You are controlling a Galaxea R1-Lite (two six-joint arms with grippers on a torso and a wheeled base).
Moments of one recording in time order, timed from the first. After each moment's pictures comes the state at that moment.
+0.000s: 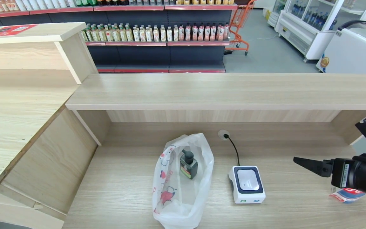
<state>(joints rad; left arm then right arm) 0.00 0.00 0.00 0.00 0.00 0.01 0.15 1.21 -0.47 -0.32 0.13 0.19</state>
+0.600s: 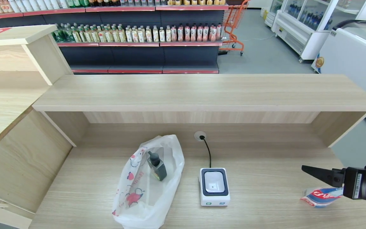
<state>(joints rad) 0.00 0.00 0.00 0.00 0.00 0.00 0.15 1.14 -0.45 -0.24 0.13 0.21</state>
